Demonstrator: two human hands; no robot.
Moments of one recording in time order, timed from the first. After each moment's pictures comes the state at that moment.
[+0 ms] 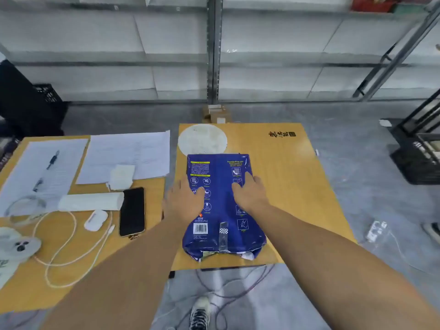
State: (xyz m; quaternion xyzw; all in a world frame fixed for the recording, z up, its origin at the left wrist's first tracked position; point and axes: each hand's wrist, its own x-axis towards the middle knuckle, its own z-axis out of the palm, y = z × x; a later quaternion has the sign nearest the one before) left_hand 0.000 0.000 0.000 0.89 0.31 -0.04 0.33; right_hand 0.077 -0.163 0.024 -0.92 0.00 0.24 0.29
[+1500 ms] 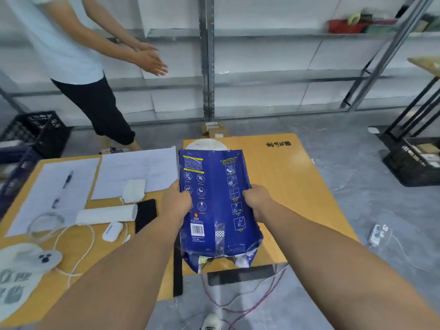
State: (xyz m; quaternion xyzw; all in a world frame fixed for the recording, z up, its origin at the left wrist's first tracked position) left_hand -0.029 0.026 0.069 0.70 0.39 0.01 0.60; right_hand 0.045 -0.157 0.079 -0.75 0.17 0.28 0.57
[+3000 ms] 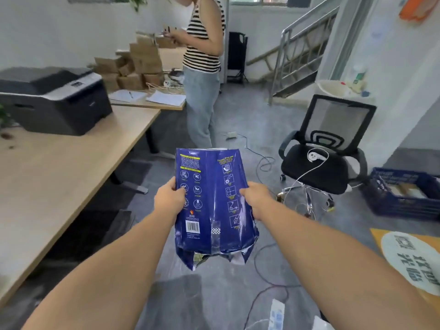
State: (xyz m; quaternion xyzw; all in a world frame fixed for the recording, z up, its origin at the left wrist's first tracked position) left_hand -0.893 0.007 0.126 0.16 0.77 0.55 0.29; right_hand -0.724 0.156 0.120 -0.53 -0.54 0.62 0.20
